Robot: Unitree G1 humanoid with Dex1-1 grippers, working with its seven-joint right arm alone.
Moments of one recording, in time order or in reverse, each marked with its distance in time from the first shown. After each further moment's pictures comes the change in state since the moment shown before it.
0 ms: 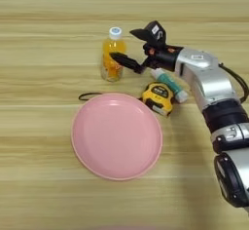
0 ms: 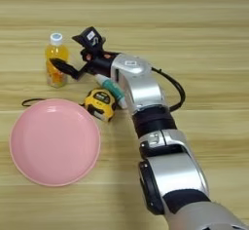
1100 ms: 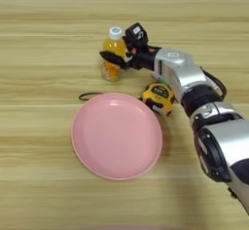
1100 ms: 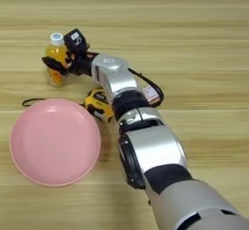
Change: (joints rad) arm -0.186 0.100 -0.005 0.432 -0.033 -0.091 -0.116
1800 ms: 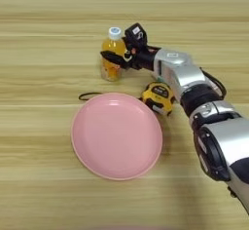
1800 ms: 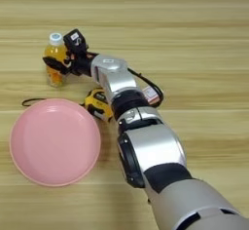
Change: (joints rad) arm -0.004 0.004 0.000 0.005 0.000 -0.016 0.009
